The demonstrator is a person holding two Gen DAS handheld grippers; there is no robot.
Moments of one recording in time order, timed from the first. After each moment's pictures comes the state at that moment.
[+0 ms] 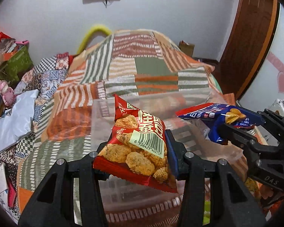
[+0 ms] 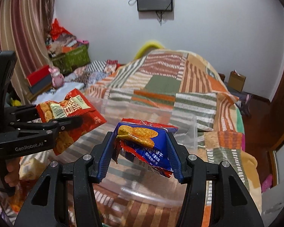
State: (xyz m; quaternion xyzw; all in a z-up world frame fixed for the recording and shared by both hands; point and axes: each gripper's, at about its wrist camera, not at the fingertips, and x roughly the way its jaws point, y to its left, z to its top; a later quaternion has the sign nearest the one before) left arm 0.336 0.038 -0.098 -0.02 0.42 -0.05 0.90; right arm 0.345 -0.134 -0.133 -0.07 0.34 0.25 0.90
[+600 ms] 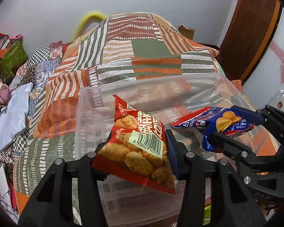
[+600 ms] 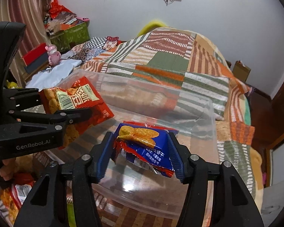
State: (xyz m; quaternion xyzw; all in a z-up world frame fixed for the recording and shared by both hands) left arm 0.357 0.032 -0.122 -0.01 0.47 -0.06 0.88; right arm 0.359 -0.115 -0.153 -0.12 0.39 0.25 0.88
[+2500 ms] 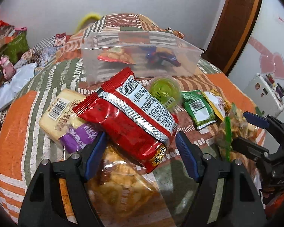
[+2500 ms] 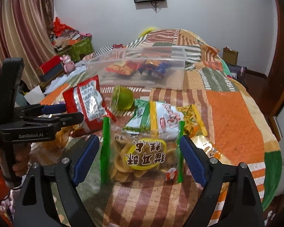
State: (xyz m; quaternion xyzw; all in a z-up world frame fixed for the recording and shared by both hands) left arm 0.126 0.002 -0.139 -0.03 0.44 -0.08 0.90; right arm 0.162 -0.197 -0.180 -0.03 0.38 0.24 0.89
